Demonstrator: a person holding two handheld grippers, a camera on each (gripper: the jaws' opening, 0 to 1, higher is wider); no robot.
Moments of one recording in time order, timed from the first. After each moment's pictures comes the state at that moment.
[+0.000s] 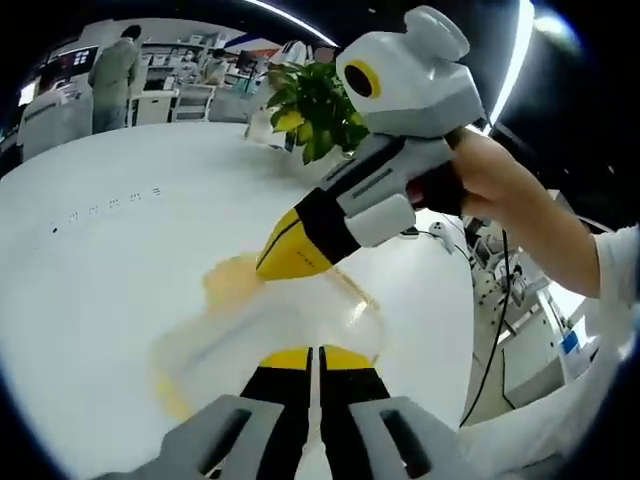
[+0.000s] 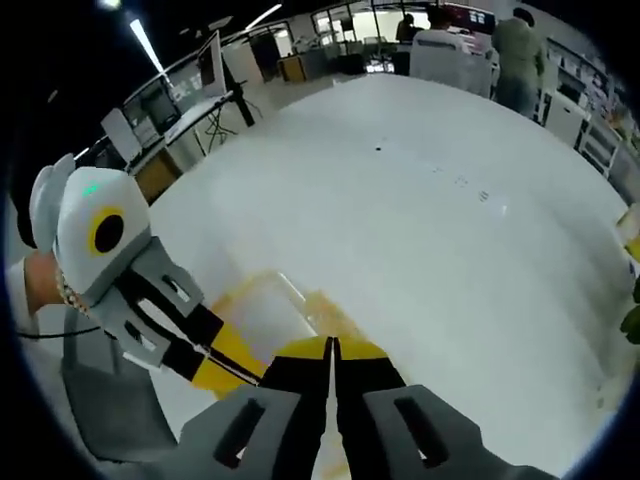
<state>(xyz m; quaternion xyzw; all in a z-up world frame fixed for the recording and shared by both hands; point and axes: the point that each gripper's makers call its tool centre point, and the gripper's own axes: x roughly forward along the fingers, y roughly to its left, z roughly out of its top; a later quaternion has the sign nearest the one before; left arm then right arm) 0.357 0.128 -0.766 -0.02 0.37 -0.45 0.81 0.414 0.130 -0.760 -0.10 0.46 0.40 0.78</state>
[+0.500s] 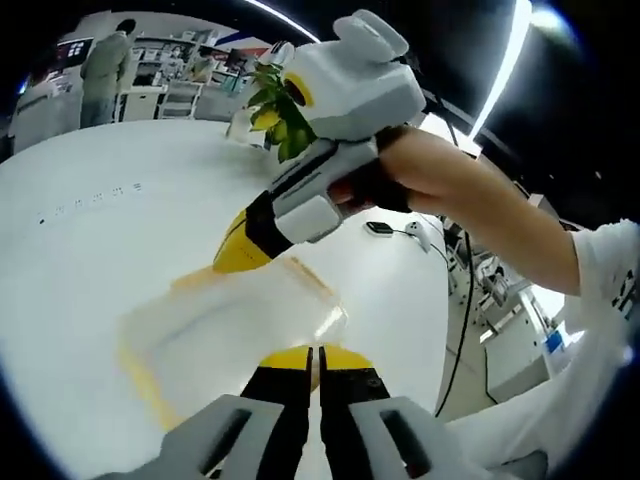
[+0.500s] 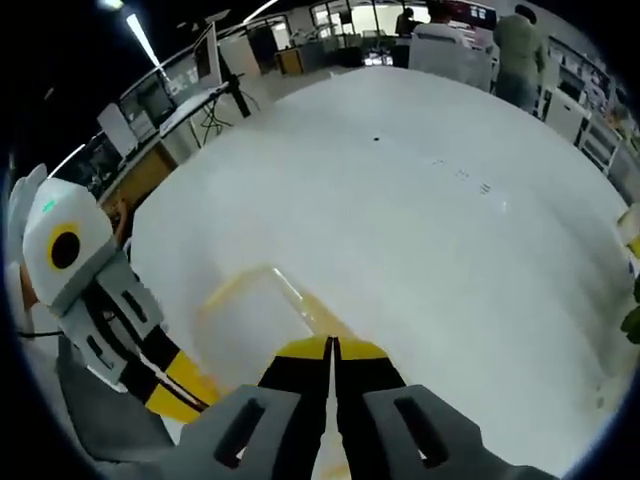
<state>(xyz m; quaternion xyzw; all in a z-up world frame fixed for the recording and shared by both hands) 0.321 0.121 -0.755 -0.03 0.37 -0.48 0.79 0.411 0.130 -0.771 -0.11 0.47 0.40 0.78</state>
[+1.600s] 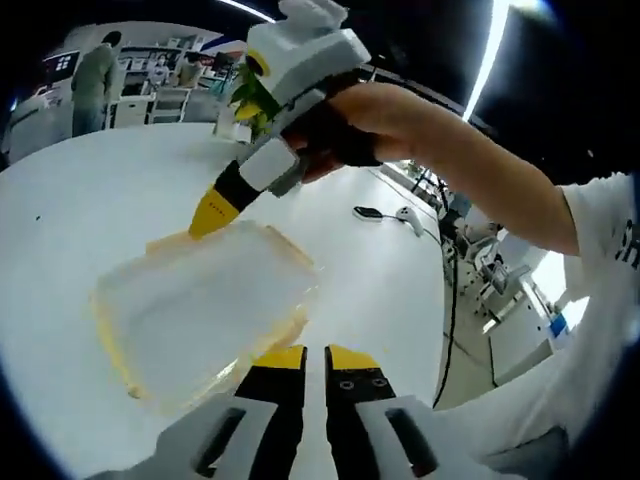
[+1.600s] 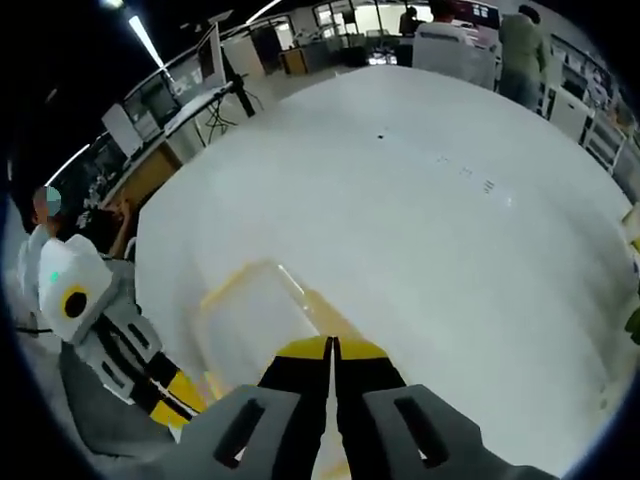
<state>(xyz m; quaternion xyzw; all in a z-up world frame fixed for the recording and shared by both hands) 0.298 0.118 -0.750 -0.04 0.32 -0.50 0.80 0.413 0.128 -0.772 -0.11 0.47 0.42 0.77</state>
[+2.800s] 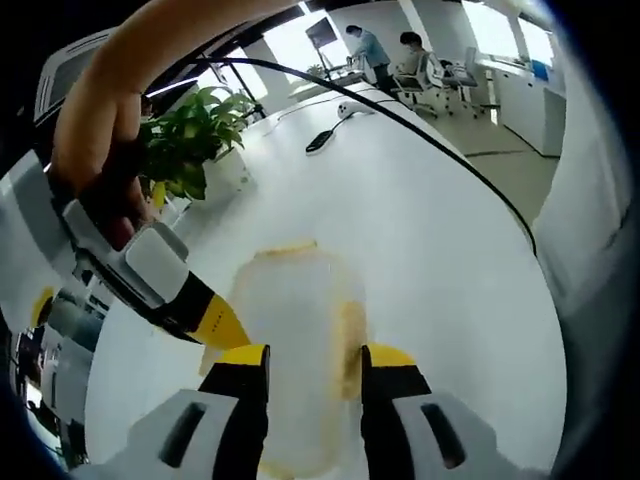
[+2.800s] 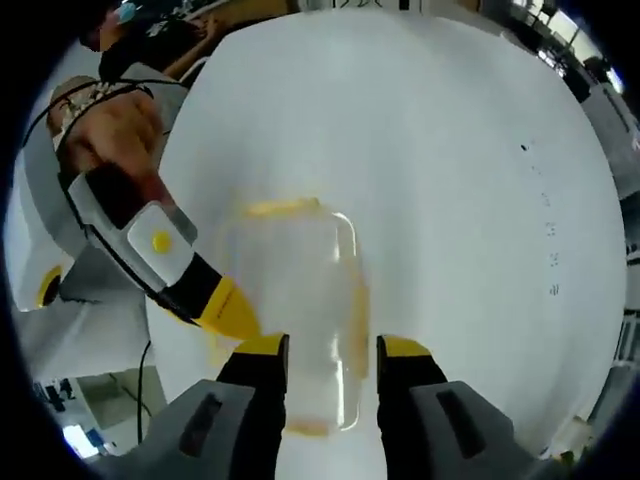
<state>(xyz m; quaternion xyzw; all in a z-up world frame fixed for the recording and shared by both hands) 0.328 0.121 -0.774 0.40 0.16 -0.55 0.72 0.386 0.139 -0.780 -0.41 0.51 0.55 0.52</state>
